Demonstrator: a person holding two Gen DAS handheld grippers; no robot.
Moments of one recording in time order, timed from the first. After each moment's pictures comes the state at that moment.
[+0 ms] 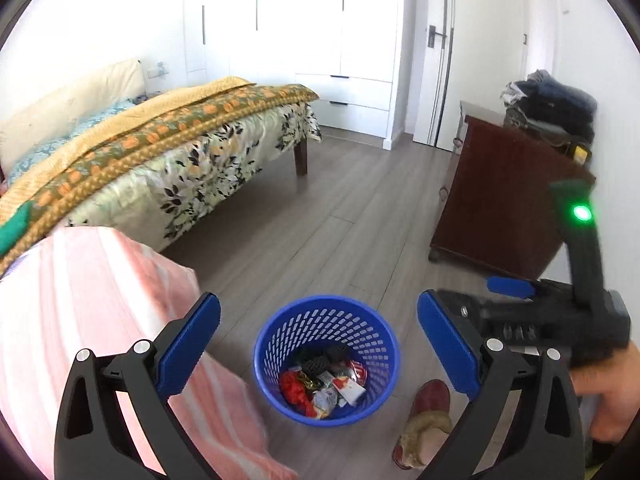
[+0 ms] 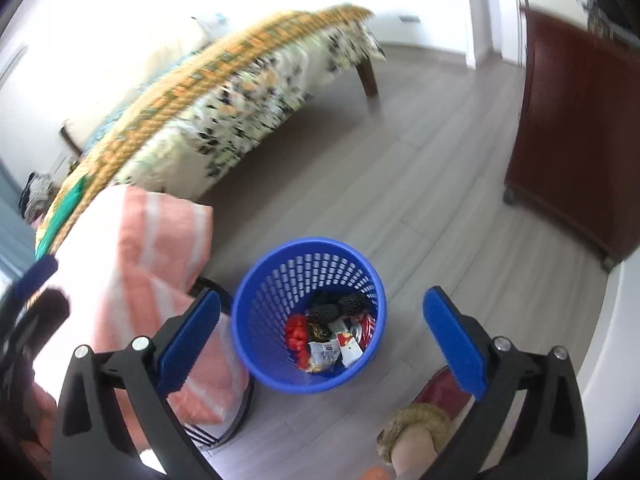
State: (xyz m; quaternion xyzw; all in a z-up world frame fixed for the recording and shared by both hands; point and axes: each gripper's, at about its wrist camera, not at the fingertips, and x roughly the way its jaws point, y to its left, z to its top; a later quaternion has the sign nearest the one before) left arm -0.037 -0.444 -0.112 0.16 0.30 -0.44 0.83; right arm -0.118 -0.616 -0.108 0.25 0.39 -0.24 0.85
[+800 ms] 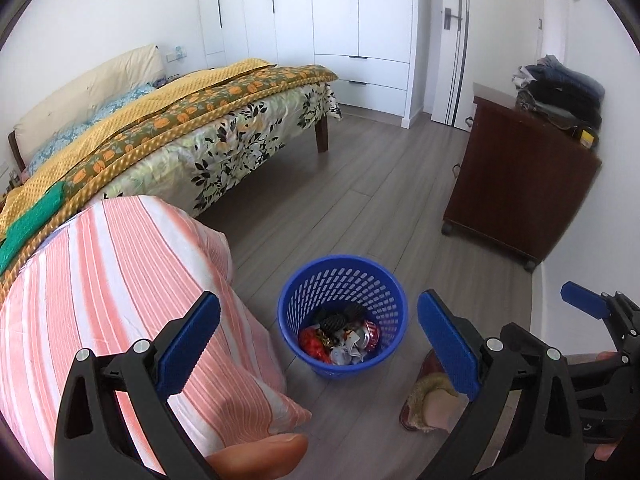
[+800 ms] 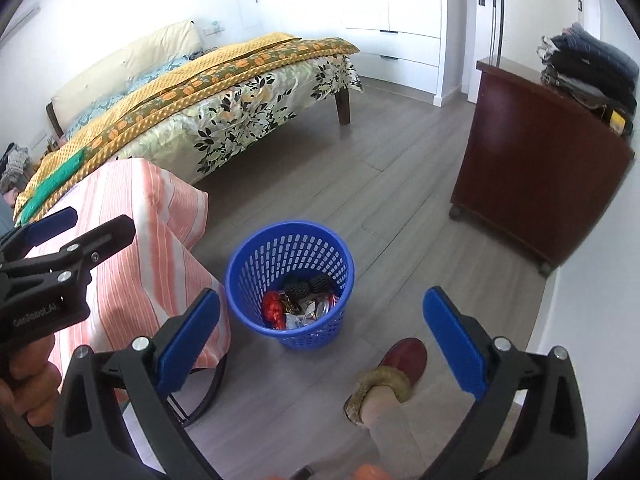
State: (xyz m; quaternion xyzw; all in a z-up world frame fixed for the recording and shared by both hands) left arm -0.063 -0.396 -0.093 0.19 0.33 -0.41 0.83; right arm -0.174 -0.506 -0.061 0.17 0.39 -0.32 0.85
